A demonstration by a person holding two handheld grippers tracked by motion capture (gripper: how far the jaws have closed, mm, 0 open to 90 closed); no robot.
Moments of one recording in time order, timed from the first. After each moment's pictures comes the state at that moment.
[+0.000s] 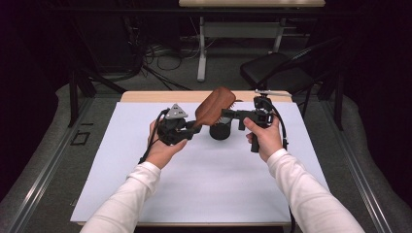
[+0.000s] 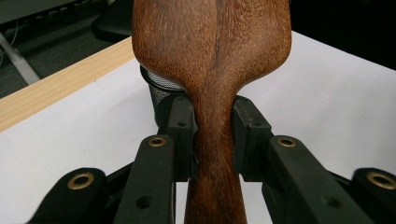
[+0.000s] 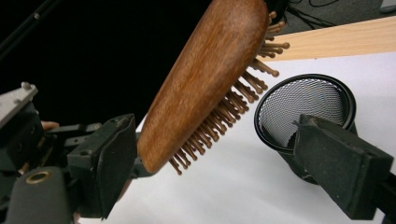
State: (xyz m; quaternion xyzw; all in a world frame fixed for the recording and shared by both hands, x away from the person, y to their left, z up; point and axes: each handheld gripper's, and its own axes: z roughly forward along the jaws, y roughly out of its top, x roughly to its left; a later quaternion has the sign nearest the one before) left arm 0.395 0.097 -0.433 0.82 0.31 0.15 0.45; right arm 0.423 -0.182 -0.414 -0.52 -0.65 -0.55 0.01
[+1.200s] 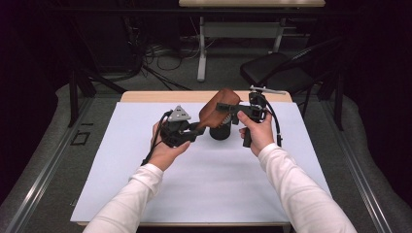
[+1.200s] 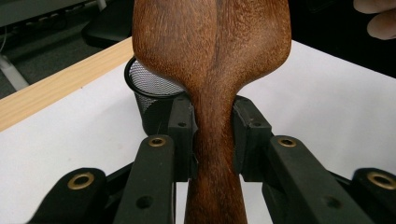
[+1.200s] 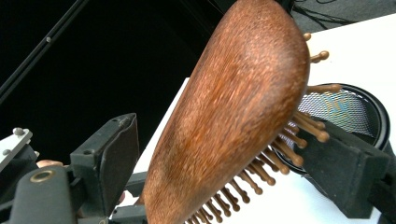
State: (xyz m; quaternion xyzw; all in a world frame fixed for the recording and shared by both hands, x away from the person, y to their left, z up) left arm 0.390 0.090 -0.434 0.82 0.30 0.14 0.47; right arm 0.440 -0.169 -0.418 -0.54 -0.62 -0.57 0.04
